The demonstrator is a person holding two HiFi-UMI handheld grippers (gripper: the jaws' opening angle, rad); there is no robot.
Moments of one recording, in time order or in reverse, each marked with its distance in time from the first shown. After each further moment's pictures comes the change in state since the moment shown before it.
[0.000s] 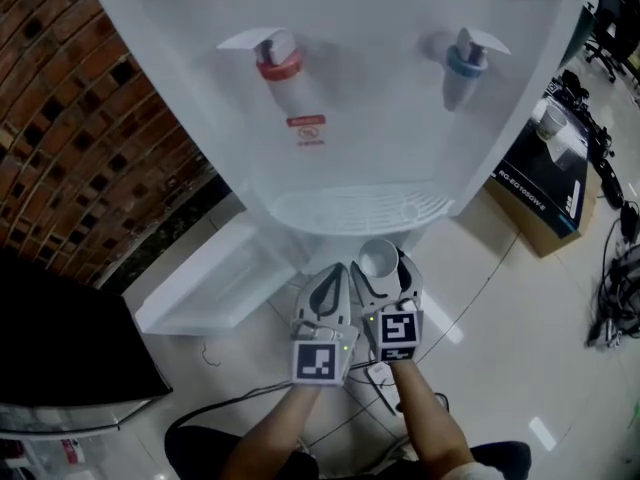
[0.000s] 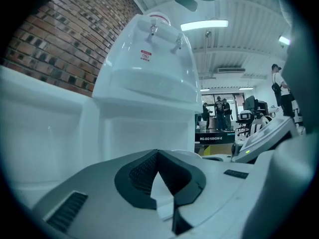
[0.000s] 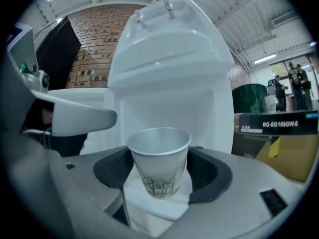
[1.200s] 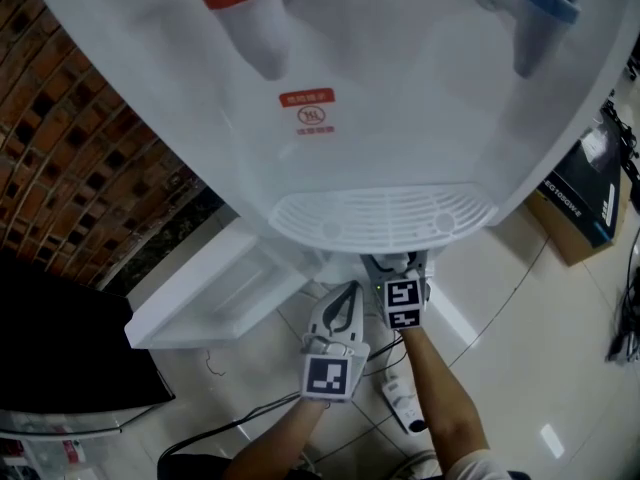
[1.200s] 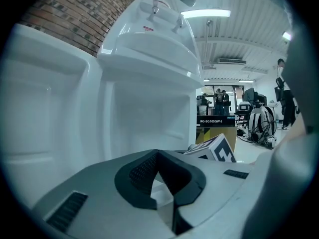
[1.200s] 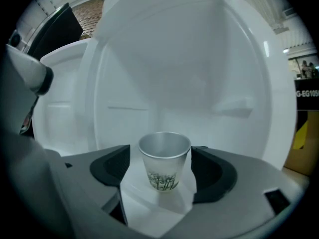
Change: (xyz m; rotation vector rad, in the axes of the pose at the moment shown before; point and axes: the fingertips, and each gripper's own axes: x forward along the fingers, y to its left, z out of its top) left arm 0.006 0.005 -0.073 0.007 0.139 -0.014; right arm 0.110 -0.023 -0.081 -0.064 0.073 0.064
